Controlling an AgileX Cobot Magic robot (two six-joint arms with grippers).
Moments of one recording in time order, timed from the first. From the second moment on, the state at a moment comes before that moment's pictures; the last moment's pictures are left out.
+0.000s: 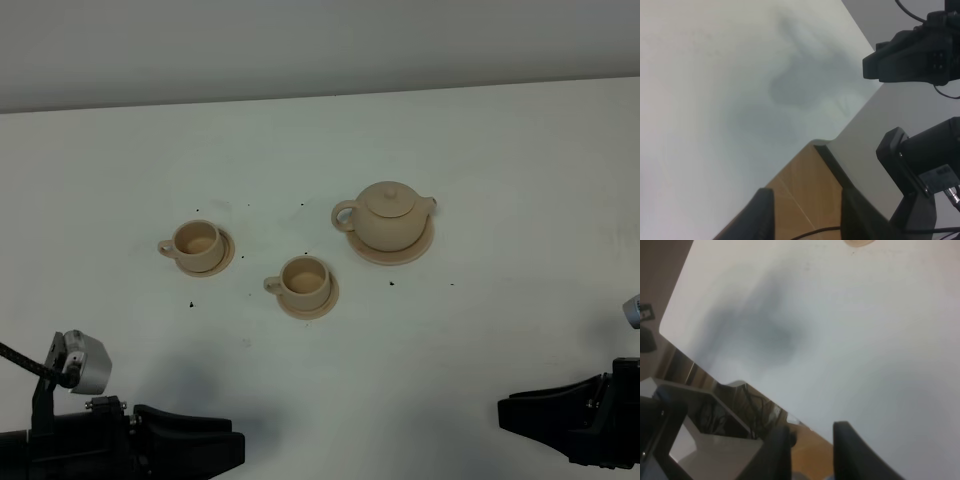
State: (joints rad) left arm -0.05 1.15 -0.12 -1.56 0.92 1.60; right arm 0.08 1.19 -0.19 1.48 0.91 -1.46
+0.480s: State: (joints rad) left arm -0.05 1.15 -0.15 -1.60 0.92 1.60; right arm 0.08 1.19 -0.20 1.49 0.91 -1.48
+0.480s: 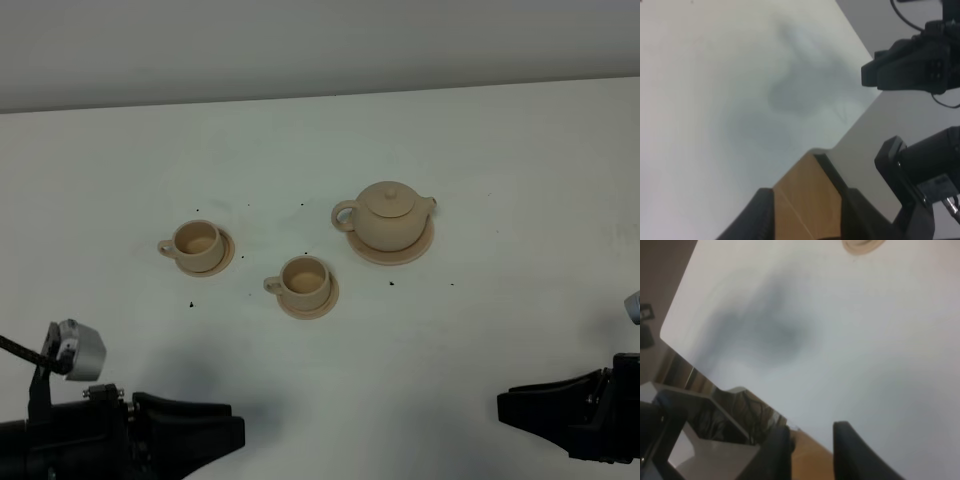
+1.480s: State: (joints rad) left arm -0.05 0.64 -0.82 -0.11 1.04 0.09; right arm 0.08 1.19 -0.66 1.21 0.93 -1.19
